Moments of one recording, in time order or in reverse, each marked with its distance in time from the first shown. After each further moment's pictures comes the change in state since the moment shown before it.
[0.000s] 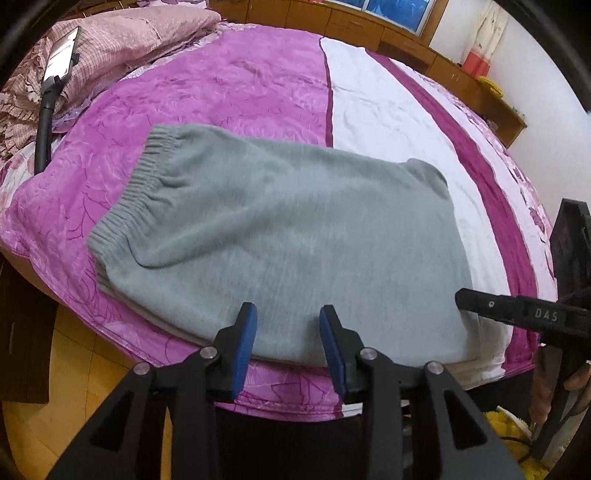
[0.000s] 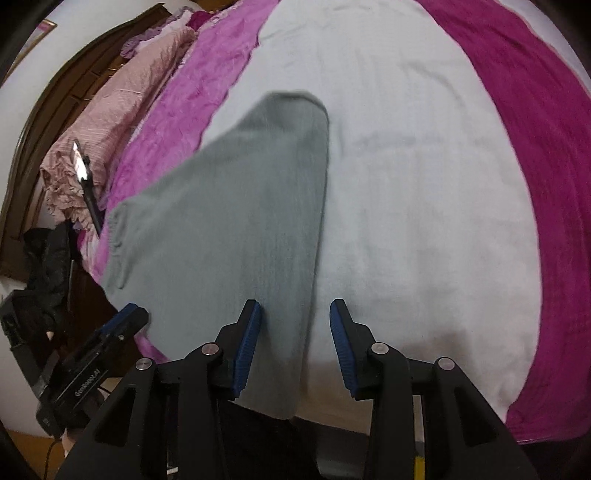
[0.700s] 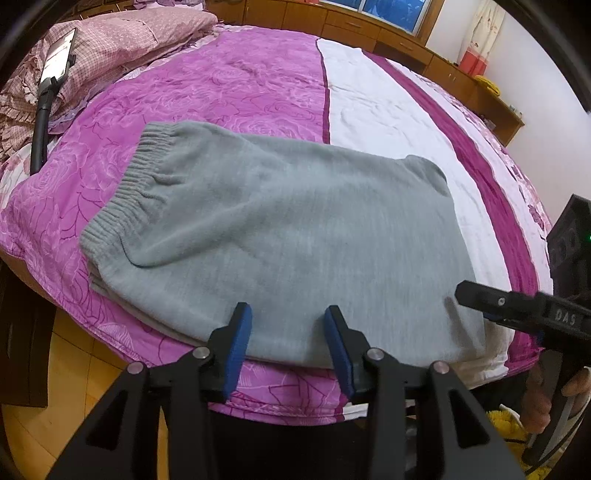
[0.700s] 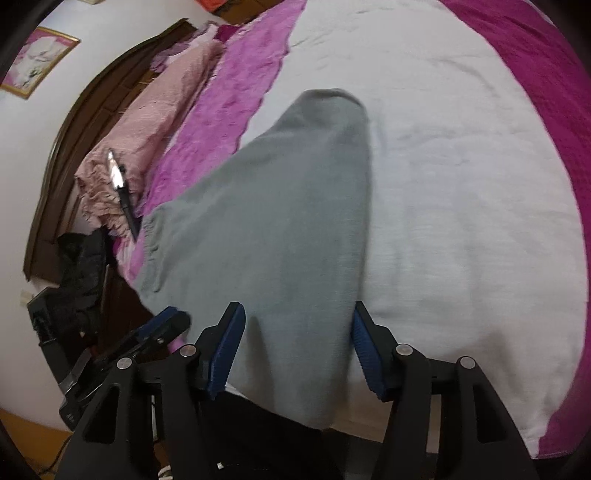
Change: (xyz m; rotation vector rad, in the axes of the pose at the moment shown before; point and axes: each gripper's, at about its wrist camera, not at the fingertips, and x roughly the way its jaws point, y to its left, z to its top) left arm 0.004 0.001 -0.002 0.009 -0.009 -0.008; right arm 0.005 0.007 -0.006 -0.015 -0.050 0.174
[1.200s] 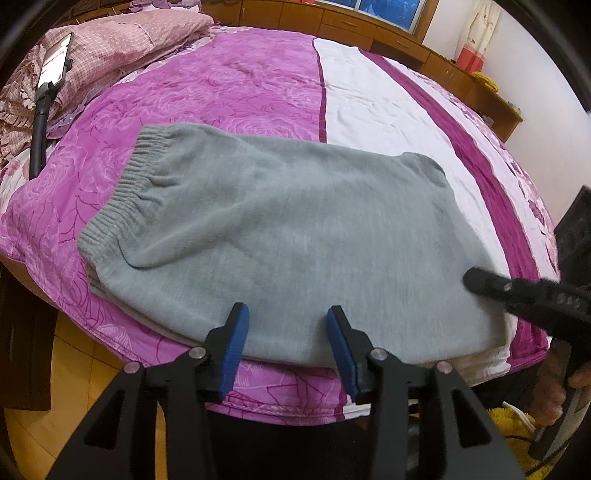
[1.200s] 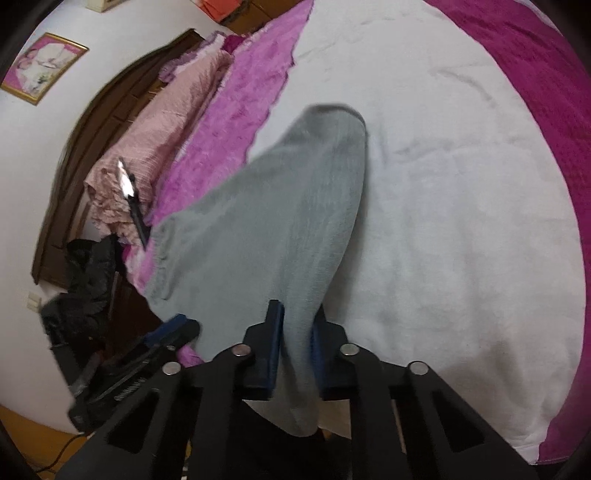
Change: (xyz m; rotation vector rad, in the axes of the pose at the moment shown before) left arm 0.001 -0.004 -0.001 0.018 -0.002 0.007; right arm -0.014 -0.004 0.003 0.003 -0.058 0.055
